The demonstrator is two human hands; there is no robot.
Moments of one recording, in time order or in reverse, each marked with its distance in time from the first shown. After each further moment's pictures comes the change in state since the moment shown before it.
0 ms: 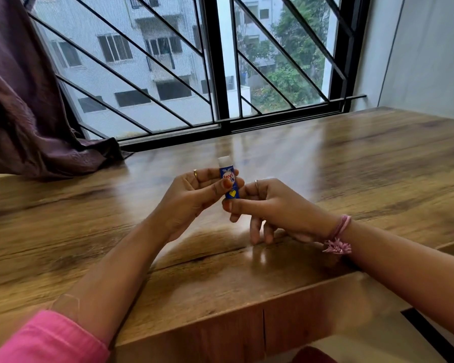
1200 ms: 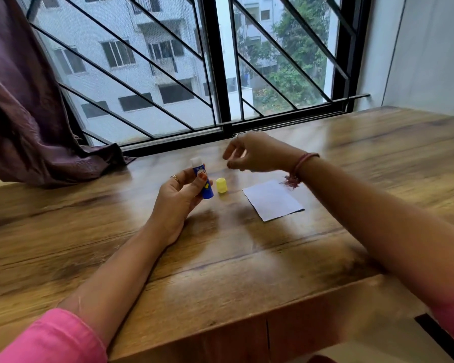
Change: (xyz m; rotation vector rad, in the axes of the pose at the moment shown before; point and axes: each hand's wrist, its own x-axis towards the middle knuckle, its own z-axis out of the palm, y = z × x) left_hand 0.026 -0.027 -0.027 -0.051 0.385 0.017; right_hand 0.107 -0.023 -0.052 -0.801 0.091 -0.150
